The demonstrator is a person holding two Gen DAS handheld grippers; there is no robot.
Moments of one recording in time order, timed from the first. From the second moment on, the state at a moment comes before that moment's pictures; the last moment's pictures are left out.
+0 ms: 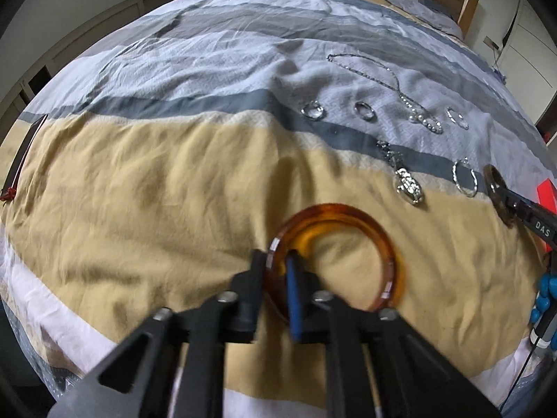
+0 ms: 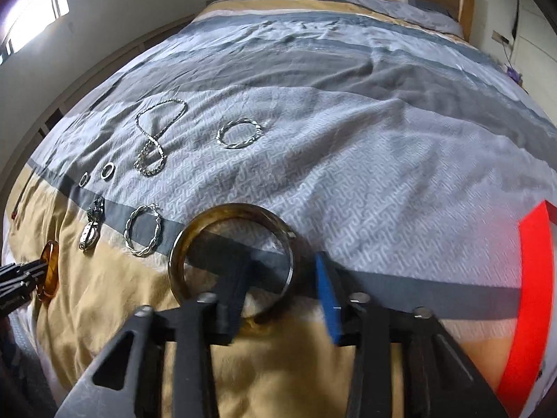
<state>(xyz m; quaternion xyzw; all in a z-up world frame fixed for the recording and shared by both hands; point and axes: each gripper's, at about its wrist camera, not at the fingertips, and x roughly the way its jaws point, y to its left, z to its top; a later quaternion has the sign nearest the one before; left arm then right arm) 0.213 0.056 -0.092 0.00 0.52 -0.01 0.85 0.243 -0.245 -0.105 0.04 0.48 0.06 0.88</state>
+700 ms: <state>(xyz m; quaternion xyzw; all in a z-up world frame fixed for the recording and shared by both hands) 0.161 0.025 -0.020 0.03 0.46 -0.03 0.89 0.139 -0.278 -0.003 0.02 0.37 0.02 0.93</state>
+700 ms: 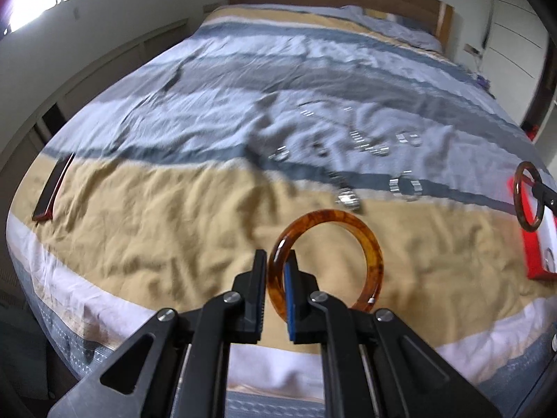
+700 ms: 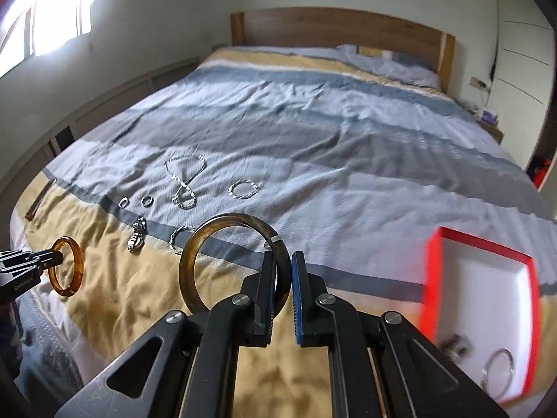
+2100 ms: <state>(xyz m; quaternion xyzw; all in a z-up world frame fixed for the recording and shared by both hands) 0.188 -0.434 -0.082 0.24 0.45 -0.26 0.82 0.101 -0.547 -0.088 0.02 0.44 -0.14 0.89</state>
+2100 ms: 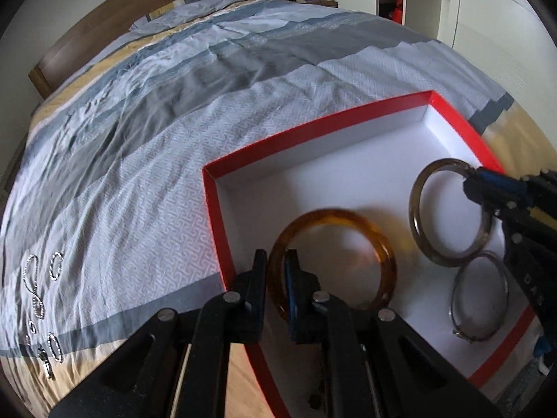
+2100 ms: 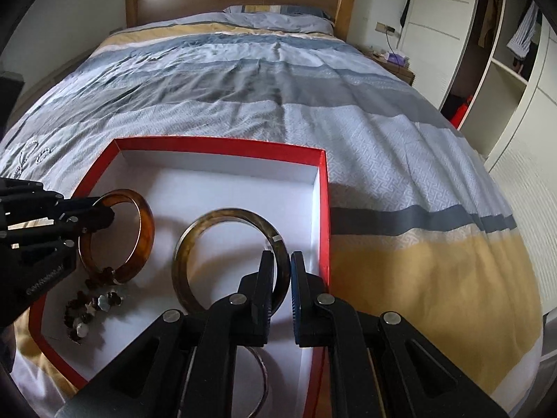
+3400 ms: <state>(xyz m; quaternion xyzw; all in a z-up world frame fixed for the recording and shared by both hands) 0.139 -0.075 0.020 0.08 0.45 -0.13 0.88 0.030 -0.363 0.042 0.05 0.37 -0.05 0.93</state>
